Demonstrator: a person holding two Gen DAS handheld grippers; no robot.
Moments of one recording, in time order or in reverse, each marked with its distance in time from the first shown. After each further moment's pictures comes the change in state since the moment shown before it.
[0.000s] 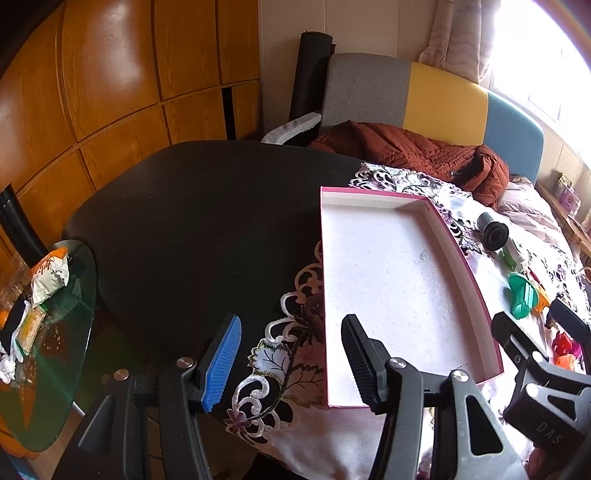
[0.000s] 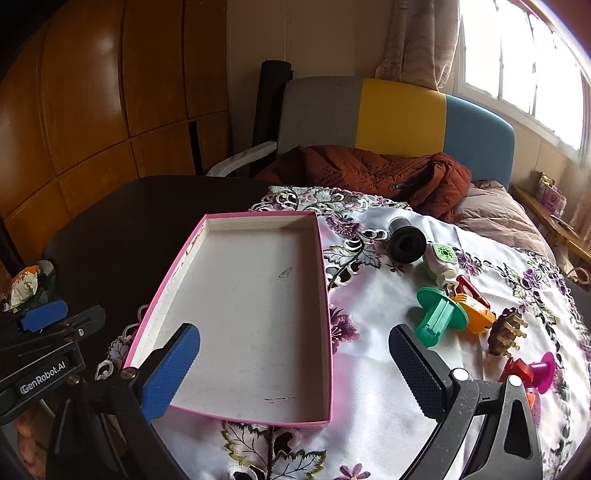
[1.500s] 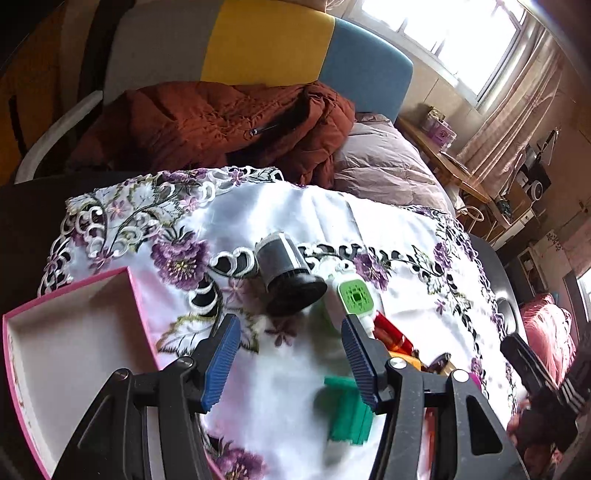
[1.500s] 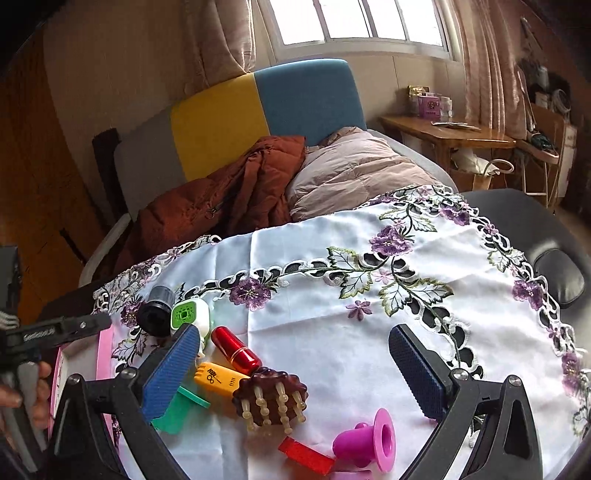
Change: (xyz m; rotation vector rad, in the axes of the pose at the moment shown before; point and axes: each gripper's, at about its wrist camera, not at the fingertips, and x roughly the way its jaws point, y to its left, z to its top) left arm 0.121 -0.260 0.133 0.279 0.255 -0.583; right arm 0.001 -0.302 0.012 0.499 -0.015 -0.231
